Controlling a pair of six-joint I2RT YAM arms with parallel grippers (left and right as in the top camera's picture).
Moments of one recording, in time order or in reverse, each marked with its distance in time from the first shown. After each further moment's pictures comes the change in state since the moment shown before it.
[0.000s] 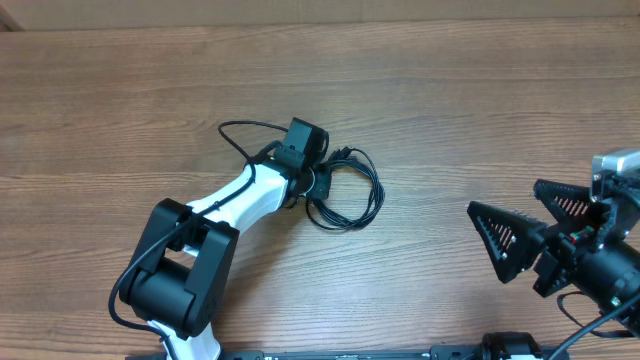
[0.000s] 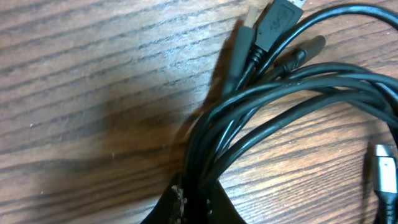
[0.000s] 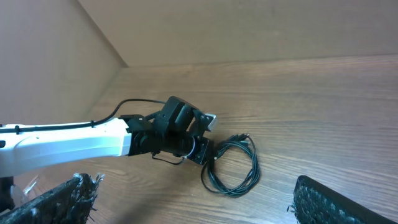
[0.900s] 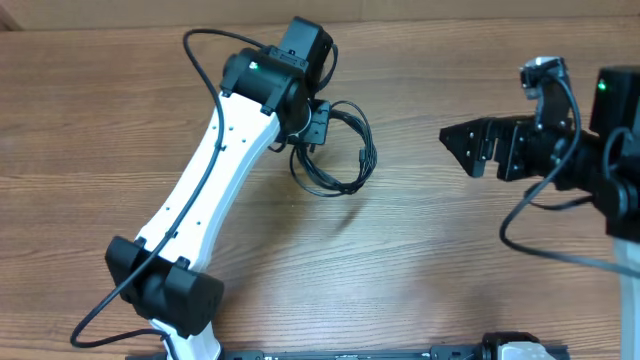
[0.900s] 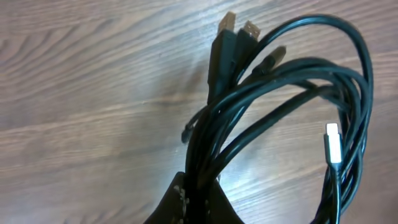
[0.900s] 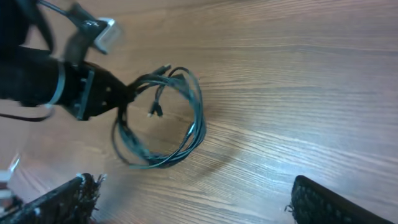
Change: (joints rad) left arm 0.000 -0.001 0.915 -1.054 -0.114 0.014; right arm 0.000 0.406 0.000 0.047 -0.016 -0.116
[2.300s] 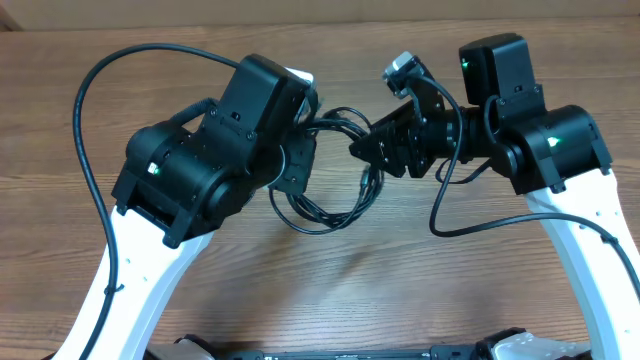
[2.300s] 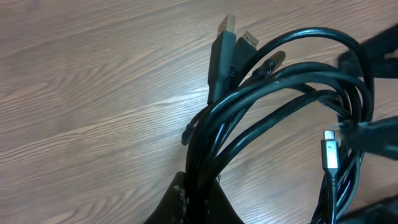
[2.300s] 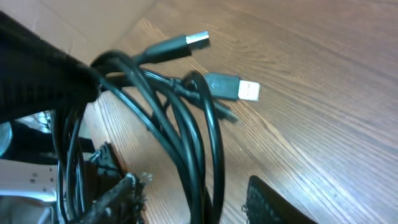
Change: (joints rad) left arm -0.146 -0.358 0.060 -0.134 -0.098 -0.002; right arm 0.347 0.182 0.000 0.174 -0.167 -0.146
